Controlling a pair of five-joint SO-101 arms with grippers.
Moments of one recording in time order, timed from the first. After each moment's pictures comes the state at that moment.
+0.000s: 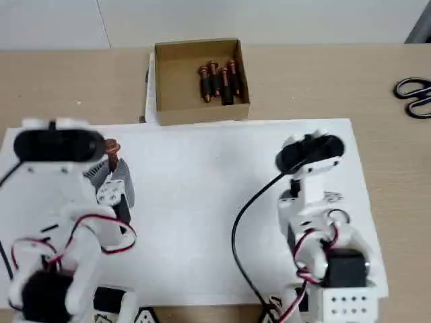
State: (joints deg) left arm 3.2 -73.0 37.2 77.6 13.6; right arm -6.2 -73.7 55.9 72.8 6.6
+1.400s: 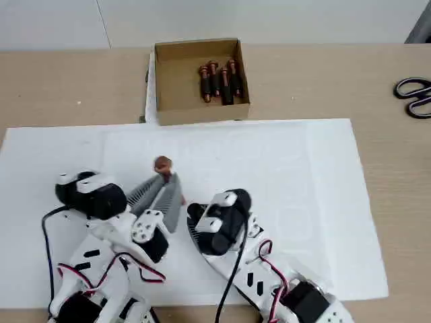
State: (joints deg) left arm 24.9 -103.5 69.8 55.8 27.4; right arm -49.0 -103.4 85.3 48.0 2.0
